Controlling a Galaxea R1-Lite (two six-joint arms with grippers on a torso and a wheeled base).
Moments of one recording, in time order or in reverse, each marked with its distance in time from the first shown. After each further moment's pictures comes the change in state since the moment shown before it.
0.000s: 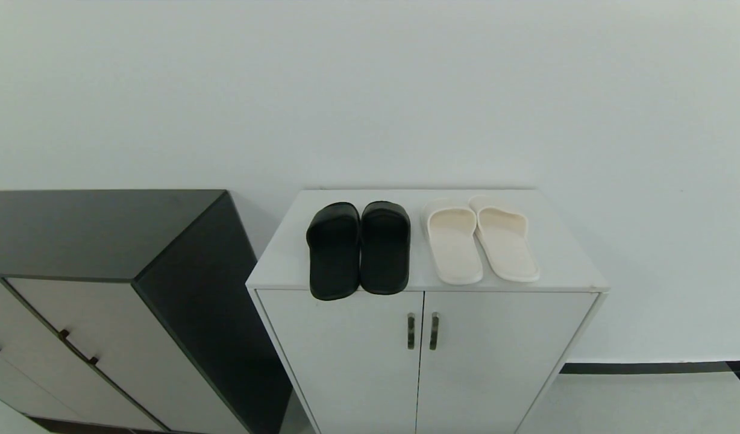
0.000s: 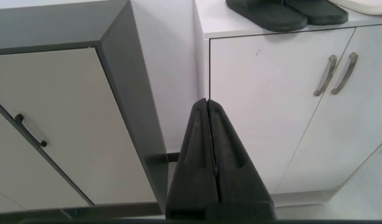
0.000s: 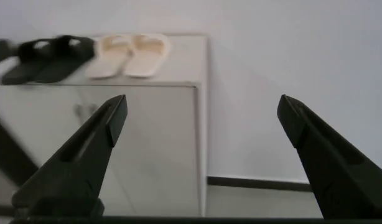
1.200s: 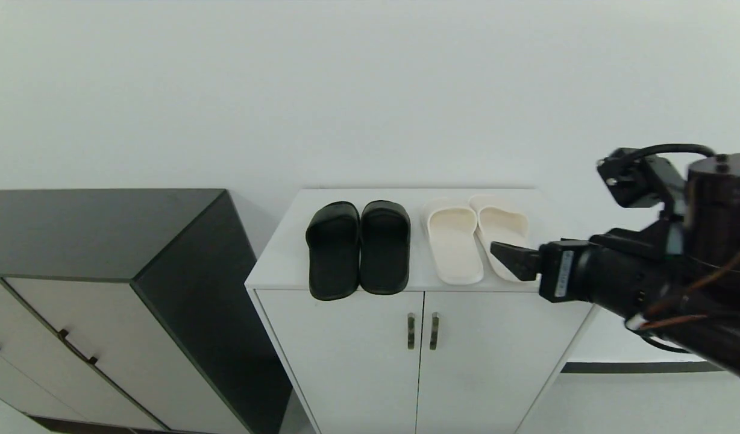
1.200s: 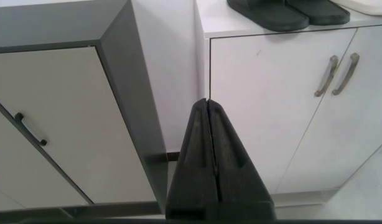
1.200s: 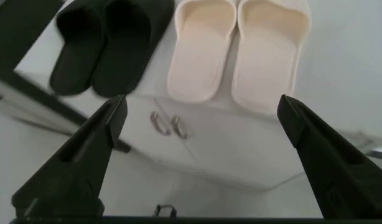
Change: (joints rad) left arm 0.001 0.000 0.000 0.000 -0.001 -0.005; right arm 0.808 1.321 -0.548 -0.444 -0.610 0.265
